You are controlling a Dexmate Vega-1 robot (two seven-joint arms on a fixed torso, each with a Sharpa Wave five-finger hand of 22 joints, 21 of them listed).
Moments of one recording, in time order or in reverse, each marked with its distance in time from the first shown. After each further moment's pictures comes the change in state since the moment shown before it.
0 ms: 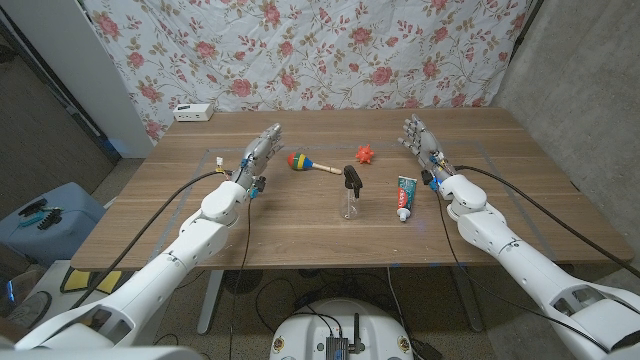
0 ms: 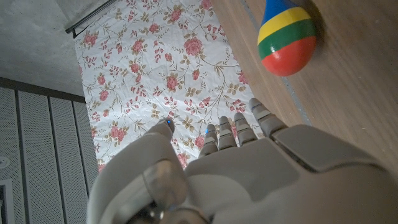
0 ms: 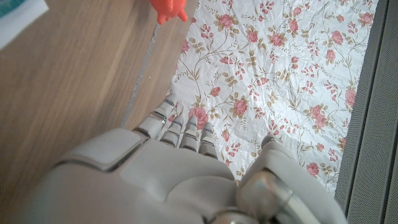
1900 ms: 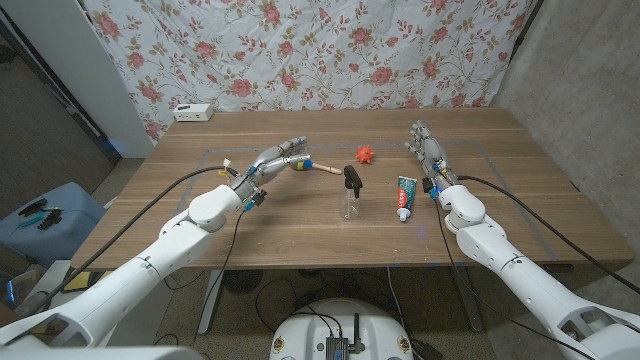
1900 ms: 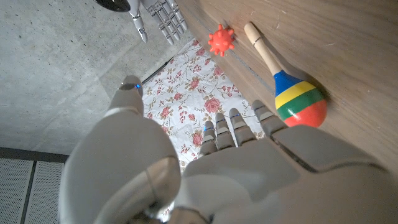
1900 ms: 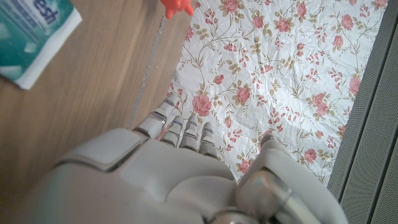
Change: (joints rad) left arm 0.055 0.166 0.039 -0.149 0.085 -0.005 -0.183; left_hand 0.269 -0.269 -0.081 -0.230 0.104 0.026 -0.030 0.004 0.005 0.039 -0.053 -0.008 0.000 0.063 -0.066 0.000 0.003 -0.066 0.045 -0.015 0.000; right arm -0.091 0.003 0.020 -0.098 -0.039 0.005 -0.137; right_hand 0.016 0.002 0.010 -0.010 -0.005 0.005 -0.005 -0.015 0.000 0.012 0.002 -0.012 0.000 0.000 0.000 0.004 0.000 -0.004 -0.004 0.004 0.000
